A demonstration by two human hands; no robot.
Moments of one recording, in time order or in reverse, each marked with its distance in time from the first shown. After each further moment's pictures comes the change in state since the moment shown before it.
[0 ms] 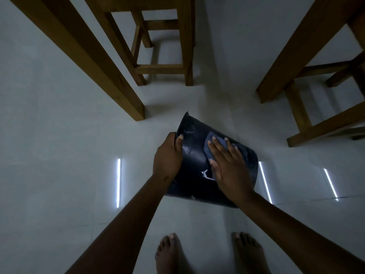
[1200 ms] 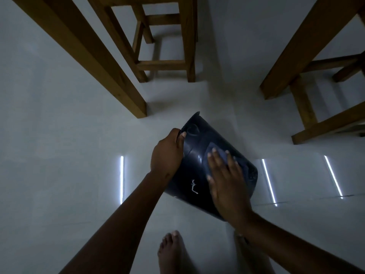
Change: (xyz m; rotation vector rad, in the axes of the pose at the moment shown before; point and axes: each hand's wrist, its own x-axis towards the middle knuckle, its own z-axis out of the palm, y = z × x) left_hand 0.008 -0.007 -0.004 0.254 0.037 0.103; right_hand -0.036 -0.027 0.012 -0.051 0.015 0.029
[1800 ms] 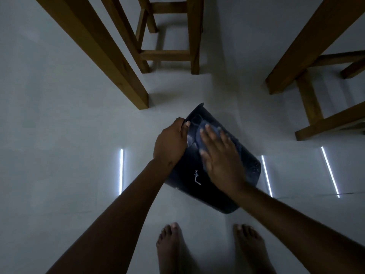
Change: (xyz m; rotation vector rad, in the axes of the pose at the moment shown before) left_hand 0.004 0.002 0.002 -0.032 -0.012 0.018; right_hand 0.047 -0.005 -0.004 0.054 -0.054 -0.097
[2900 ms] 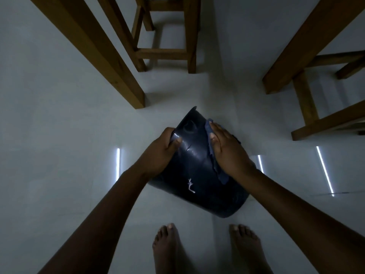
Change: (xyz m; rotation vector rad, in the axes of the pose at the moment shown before) left_hand -0.021 -0.014 -0.029 -0.238 -0.346 -0.016; right_hand 0.026 0.031 -0.009 0.267 -0.063 0.149
